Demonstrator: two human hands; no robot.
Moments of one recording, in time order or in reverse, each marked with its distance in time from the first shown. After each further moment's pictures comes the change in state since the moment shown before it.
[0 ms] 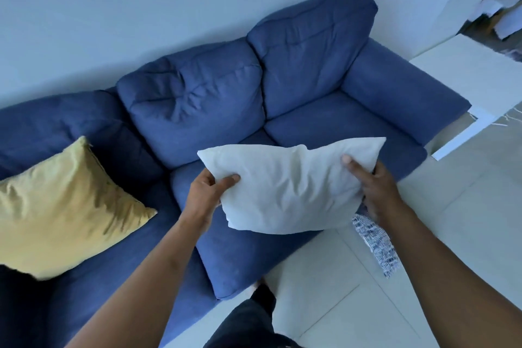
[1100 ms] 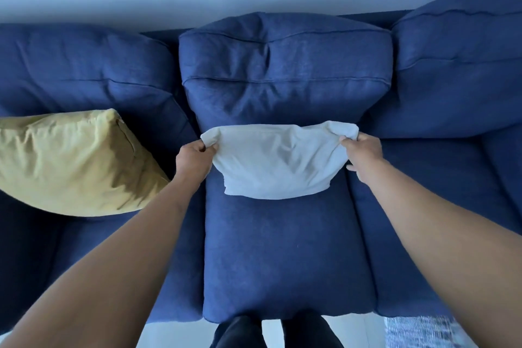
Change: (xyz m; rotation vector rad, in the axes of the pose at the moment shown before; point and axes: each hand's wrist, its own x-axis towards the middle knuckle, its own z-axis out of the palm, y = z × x) left_hand 0.270 -0.003 -0.157 0.221 0.702 -0.344; right_hand 0.348 0.011 0.319 -0.673 -0.231 0.209
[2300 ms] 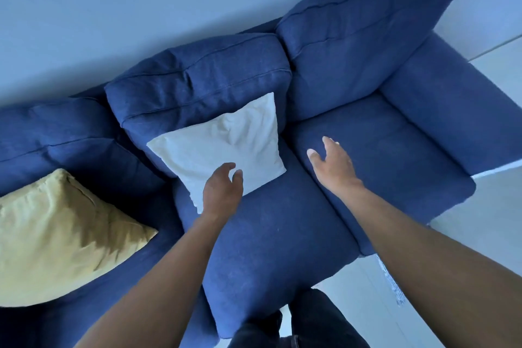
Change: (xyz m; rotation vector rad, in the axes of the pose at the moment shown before) left_hand -0.155 0.016 0.076 0.479 -0.294 0.423; right_hand -0.149 0.077 -0.082 -0.361 0.180 -0.192
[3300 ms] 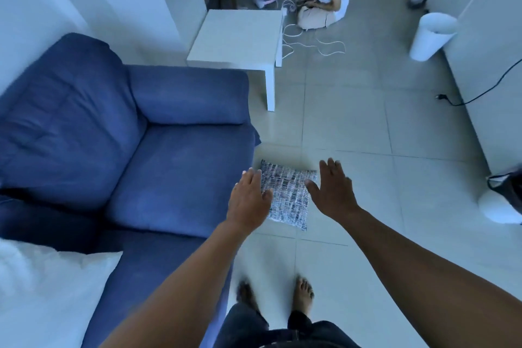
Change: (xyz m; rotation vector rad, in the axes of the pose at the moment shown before) left_hand -0.342 0.217 0.399 0.726 -0.638 1.068; right_hand -0.309 0.475 -0.193 0.034 0.415 0.599
